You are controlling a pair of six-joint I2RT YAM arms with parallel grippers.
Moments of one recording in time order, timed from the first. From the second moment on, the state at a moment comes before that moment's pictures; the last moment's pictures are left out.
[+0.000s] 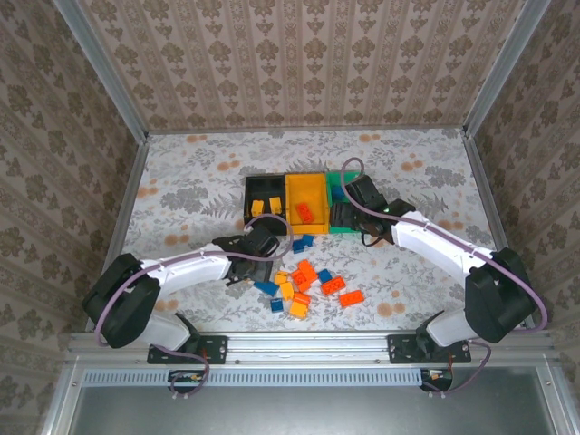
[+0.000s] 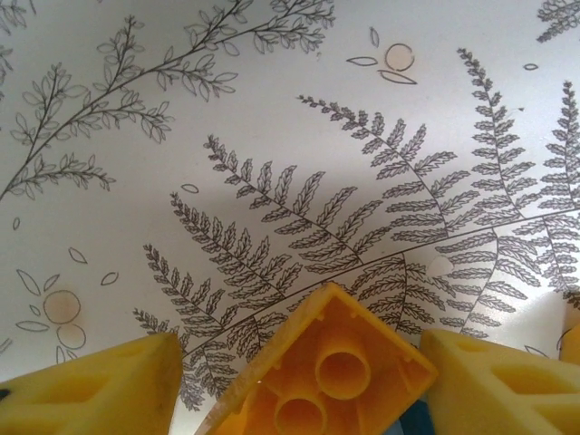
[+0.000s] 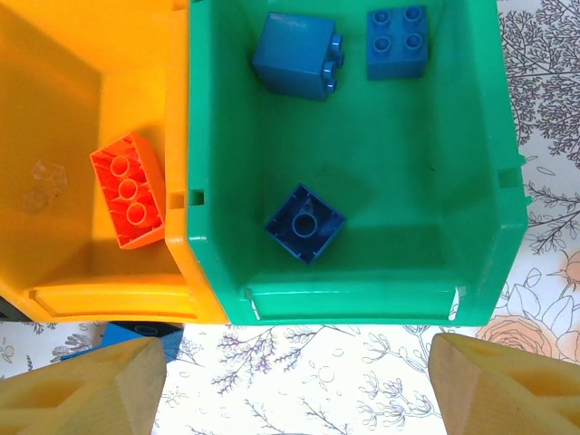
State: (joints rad) left arm -0.84 1.41 0.70 -0.57 -0.23 -0.50; right arm 0.52 1.44 1.00 -0.51 0.18 0.58
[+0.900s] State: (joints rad) left arm -0.81 1.28 0.85 -0.66 -0.23 -0.48; right arm 0.51 1.40 1.00 -0.51 0.18 0.58
